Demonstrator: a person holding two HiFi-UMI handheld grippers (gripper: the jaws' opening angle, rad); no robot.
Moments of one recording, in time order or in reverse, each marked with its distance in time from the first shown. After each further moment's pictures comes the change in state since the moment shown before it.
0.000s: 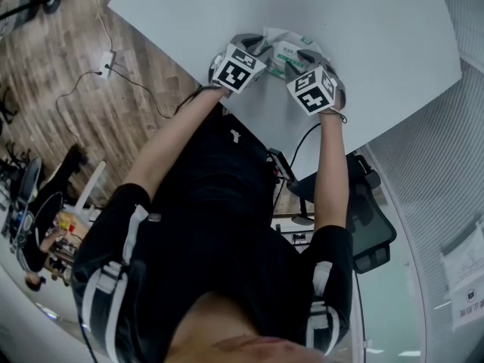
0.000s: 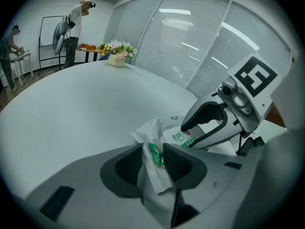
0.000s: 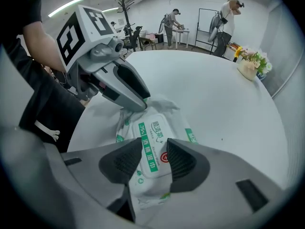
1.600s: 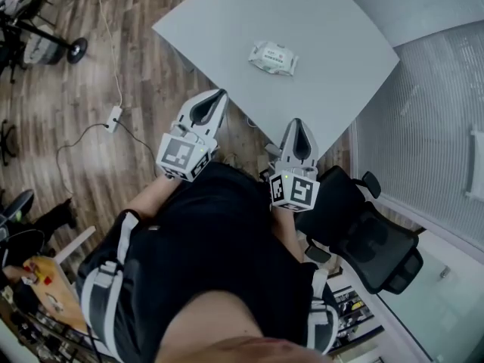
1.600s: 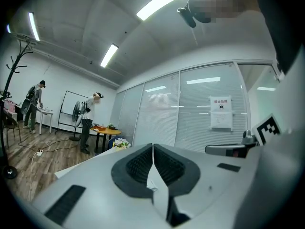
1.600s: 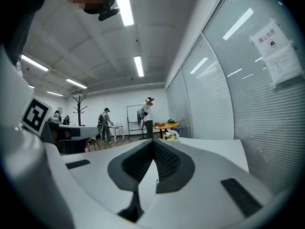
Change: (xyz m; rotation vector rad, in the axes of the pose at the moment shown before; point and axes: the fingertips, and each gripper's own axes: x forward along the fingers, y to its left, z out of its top) left arm -0.468 -0.273 -0.069 0.194 -0.879 0.153; right arm -0.402 0.338 -0.040 0.616 -1.122 -0.704
